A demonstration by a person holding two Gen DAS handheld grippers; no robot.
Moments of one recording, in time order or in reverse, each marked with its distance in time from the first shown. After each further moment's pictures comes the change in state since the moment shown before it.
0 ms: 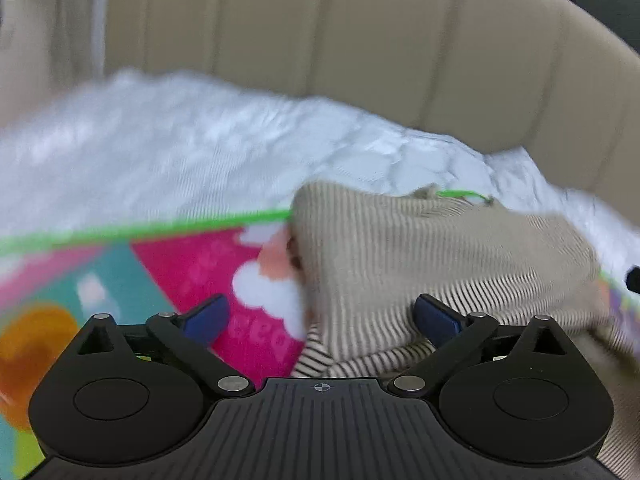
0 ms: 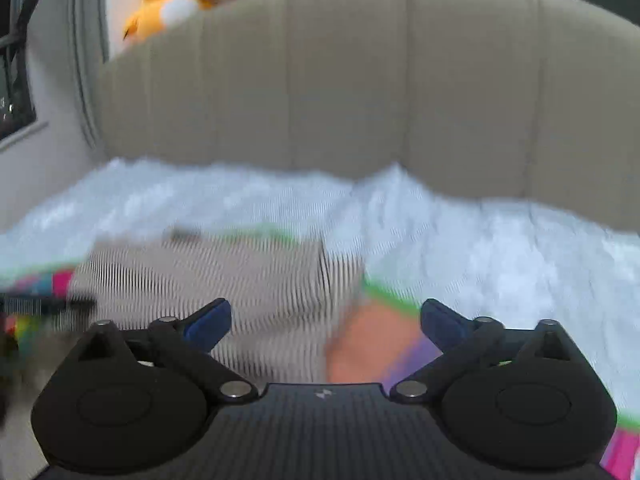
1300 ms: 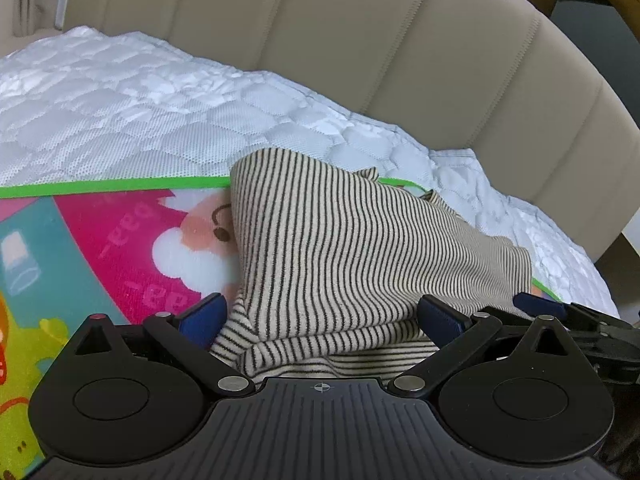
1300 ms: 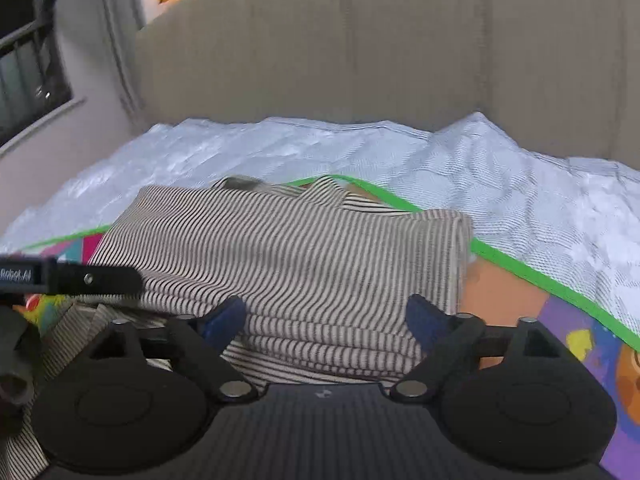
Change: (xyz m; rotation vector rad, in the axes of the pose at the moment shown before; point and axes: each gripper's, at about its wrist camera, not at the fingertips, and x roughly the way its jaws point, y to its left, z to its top) left arm 0.010 -0.010 -0.010 -0.037 0.045 -0.199; right arm 0.035 0.021 -0.033 -0.018 0.094 0.171
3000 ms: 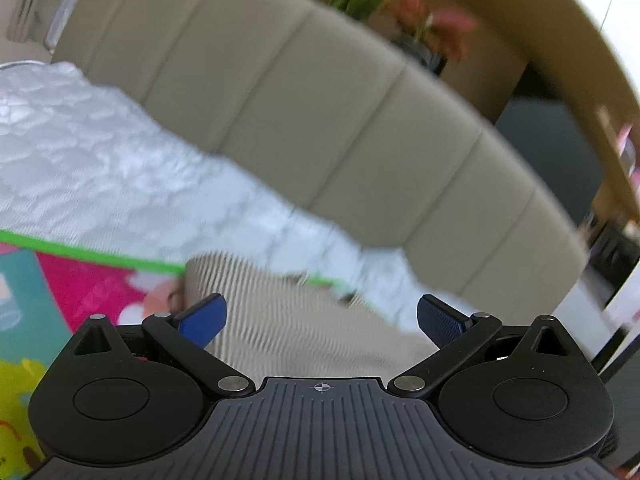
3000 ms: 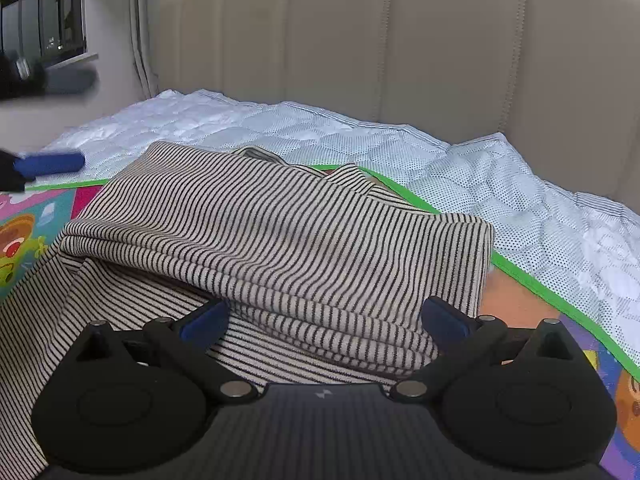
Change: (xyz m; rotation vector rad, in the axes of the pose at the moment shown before) left arm -0.044 0.003 0.014 -0.114 -0.235 -0.254; right arm 0.018 0.025 -0.012 -0.160 0.007 -0.065
